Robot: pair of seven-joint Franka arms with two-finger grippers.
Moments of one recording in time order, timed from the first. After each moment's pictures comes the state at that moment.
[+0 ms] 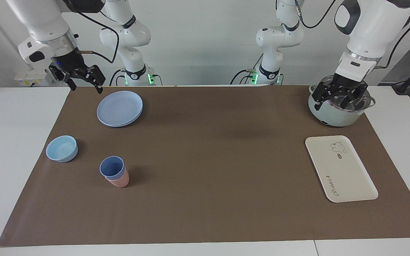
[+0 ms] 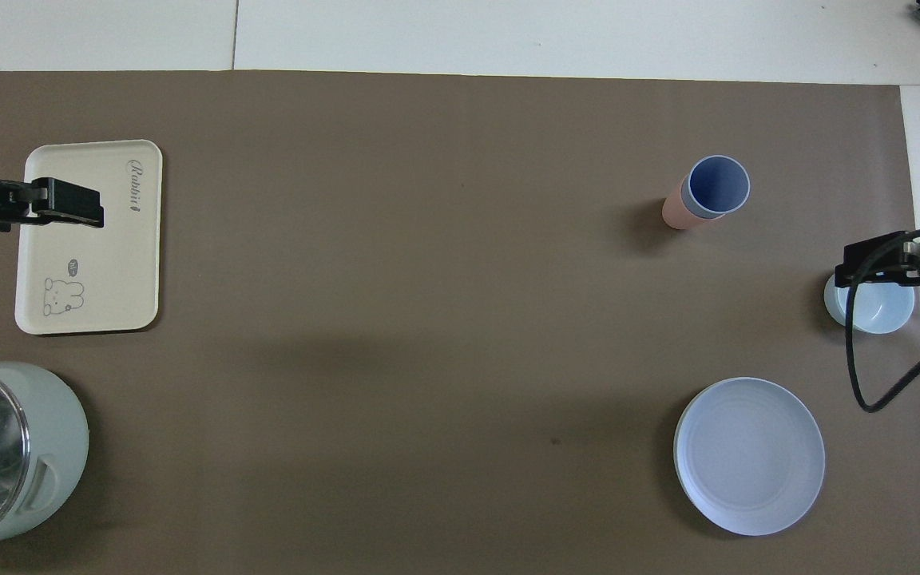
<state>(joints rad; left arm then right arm) 0.02 0.01 -0.11 -1.60 0.01 1.73 -0.07 0.09 -0.07 -0.09 -1.62 0.00 1.53 0.17</state>
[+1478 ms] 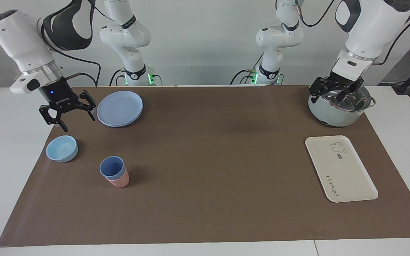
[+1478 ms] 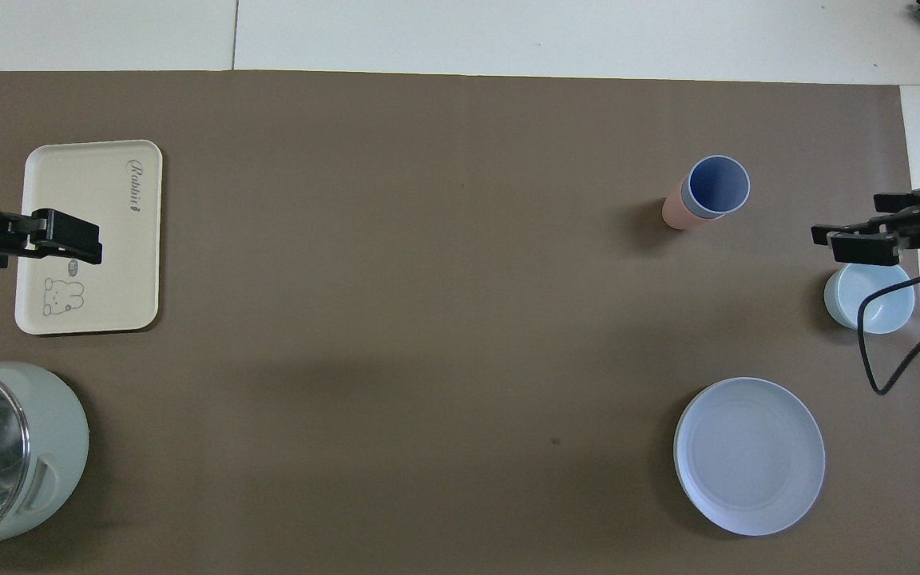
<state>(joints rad) 0.03 0.00 -0.11 -1.60 0.01 1.60 -0.07 -0.06 -0.06 -0.11 -1.97 0.42 2.18 -0.83</state>
